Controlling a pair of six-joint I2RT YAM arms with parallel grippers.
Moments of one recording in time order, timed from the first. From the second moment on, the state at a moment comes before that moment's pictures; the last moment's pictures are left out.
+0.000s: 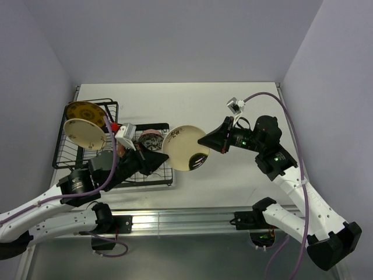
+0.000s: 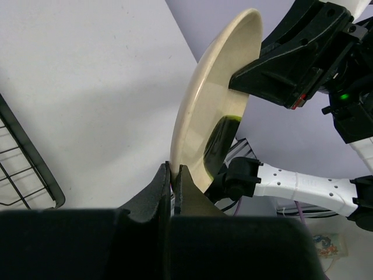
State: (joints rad) left arm -1.13 0.71 0.89 -0.36 -0.29 -0.82; right arm 0.45 0.86 0.85 -0.06 -0.75 0.52
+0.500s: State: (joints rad) left arm -1.13 0.60 0.99 -0.54 -0.37 -0.80; right arm 0.58 0.92 1.02 -0.08 -0.59 0.49
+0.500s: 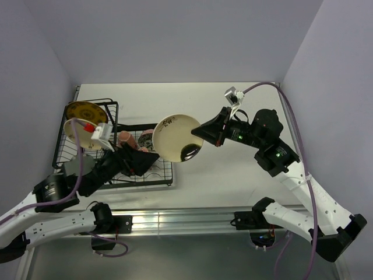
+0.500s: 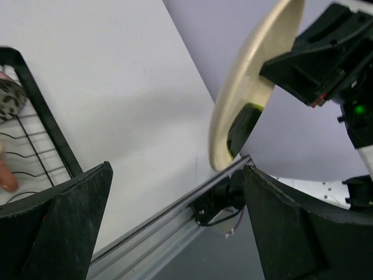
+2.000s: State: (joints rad) left arm -1.13 0.33 1.31 -0.14 -0.51 -0.42; right arm 1.32 1.94 2.05 -0.24 0.17 -0.36
